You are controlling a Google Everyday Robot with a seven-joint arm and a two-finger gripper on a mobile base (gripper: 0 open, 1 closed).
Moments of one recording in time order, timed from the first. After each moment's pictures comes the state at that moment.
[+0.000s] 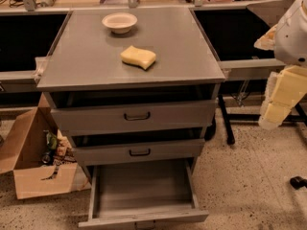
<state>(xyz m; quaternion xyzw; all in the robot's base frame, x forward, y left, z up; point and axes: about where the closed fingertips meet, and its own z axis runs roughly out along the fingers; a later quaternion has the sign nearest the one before) 0.438 -0.217 0.976 -0.60 0.78 -0.03 0.16</state>
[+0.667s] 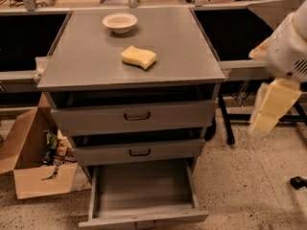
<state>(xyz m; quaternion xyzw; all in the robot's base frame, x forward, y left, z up) 0.438 -0.210 0.954 -0.59 0.79 -0.02 0.17</state>
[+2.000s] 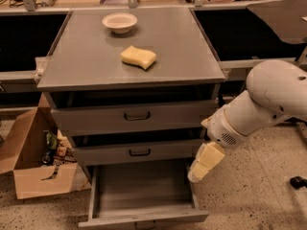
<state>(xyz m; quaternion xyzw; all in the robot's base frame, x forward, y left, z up) 0.442 -0.133 0.752 -0.52 0.82 0.16 0.17</state>
